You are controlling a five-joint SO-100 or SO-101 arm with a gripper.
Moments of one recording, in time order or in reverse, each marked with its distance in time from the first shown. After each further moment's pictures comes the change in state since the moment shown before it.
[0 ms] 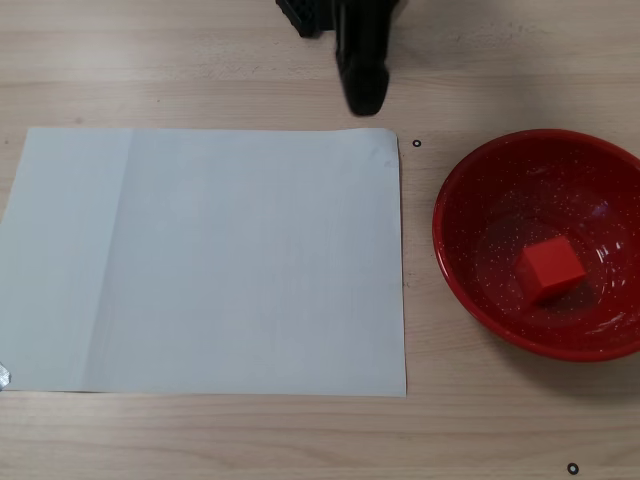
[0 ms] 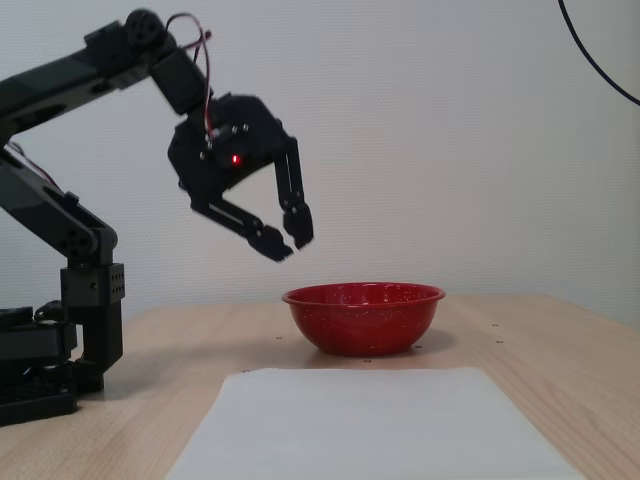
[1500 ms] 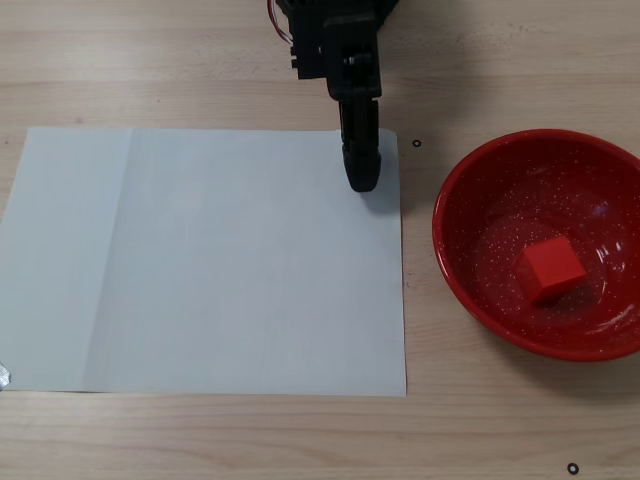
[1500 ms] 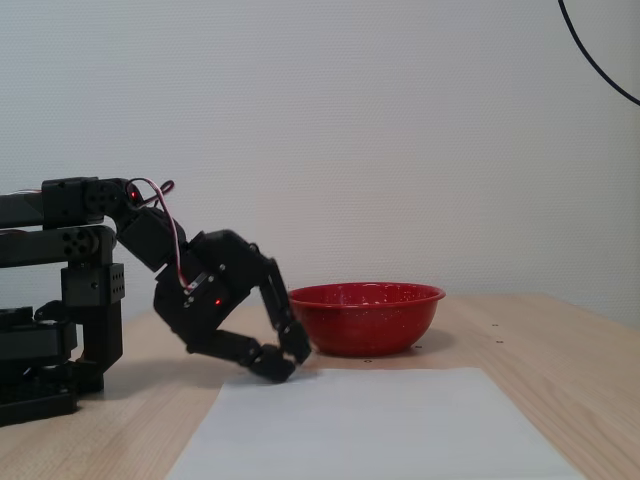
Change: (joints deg) arm 1.3 42.3 61.2 -29.7 -3.7
